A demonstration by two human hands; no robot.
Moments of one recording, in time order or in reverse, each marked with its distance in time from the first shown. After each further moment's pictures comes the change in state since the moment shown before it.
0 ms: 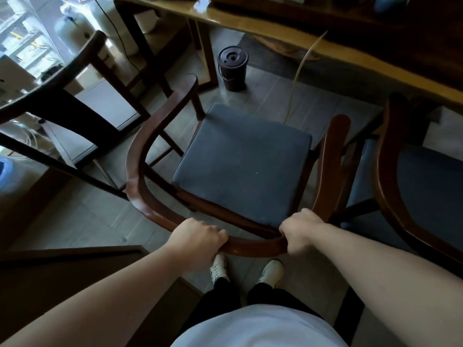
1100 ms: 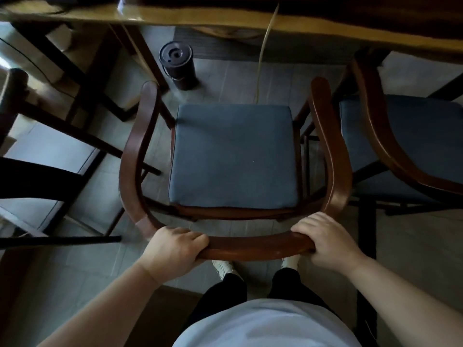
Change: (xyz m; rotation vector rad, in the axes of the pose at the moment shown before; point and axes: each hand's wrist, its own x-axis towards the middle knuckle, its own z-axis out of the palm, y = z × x) left_hand 0.003 -0.153 0.005 -0.013 0.356 0.400; right_hand -0.011 -0.062 0.036 0.608 0.914 0.101
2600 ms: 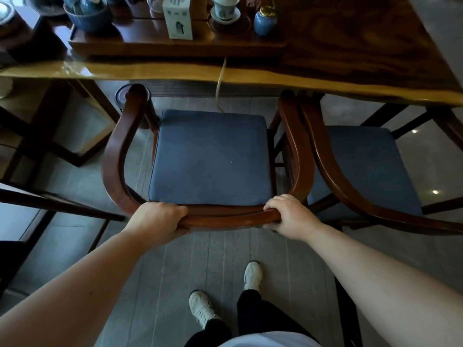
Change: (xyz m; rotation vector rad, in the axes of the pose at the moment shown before) left_hand 0.167 -0.095 -0.034 0.073 -0.093 -0.067; right_hand 0.108 0.060 -0.070 0.055 0.061 0.290
